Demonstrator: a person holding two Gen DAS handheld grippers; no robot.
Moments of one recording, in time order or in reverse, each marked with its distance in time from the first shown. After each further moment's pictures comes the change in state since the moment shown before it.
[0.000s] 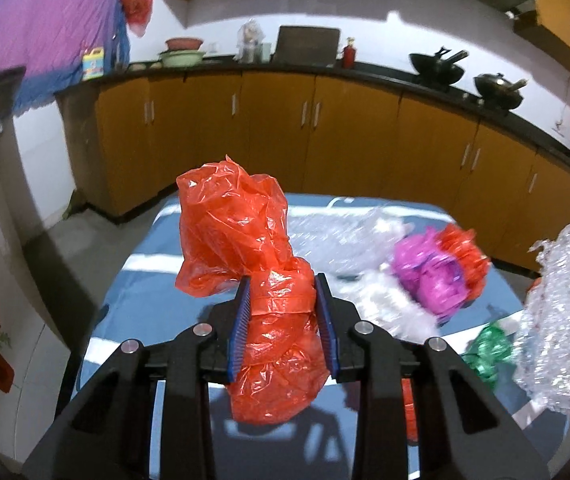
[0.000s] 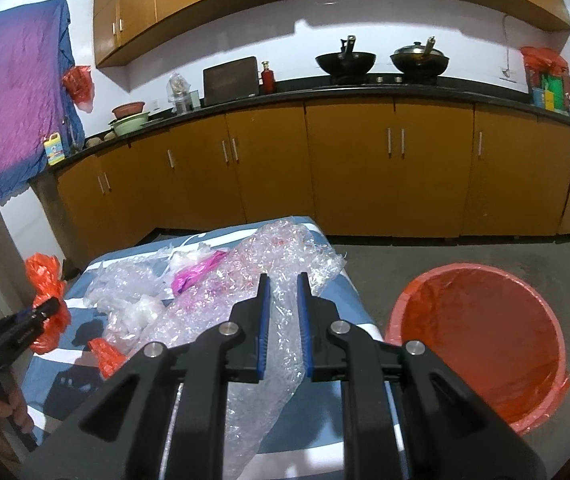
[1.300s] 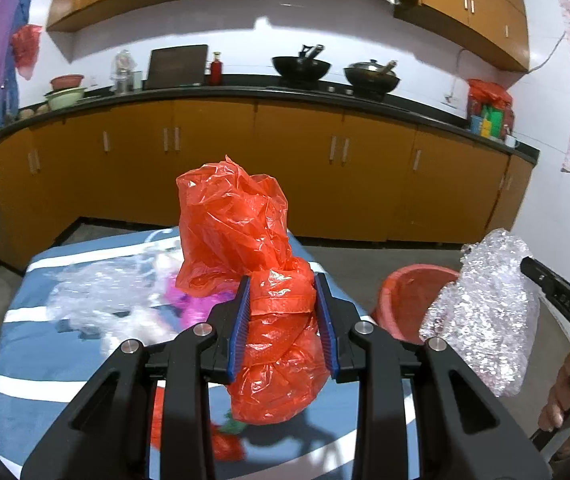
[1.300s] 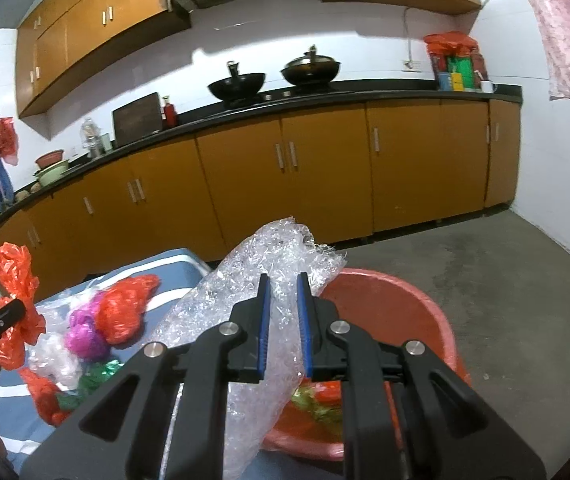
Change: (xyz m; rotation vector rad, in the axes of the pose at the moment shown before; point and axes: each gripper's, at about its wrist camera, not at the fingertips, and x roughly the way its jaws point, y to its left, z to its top) left arm -0.028 -0.171 0.009 0.181 -0.031 -0.352; right arm -0.046 -0.151 -0.006 0.173 -0.080 -0.258
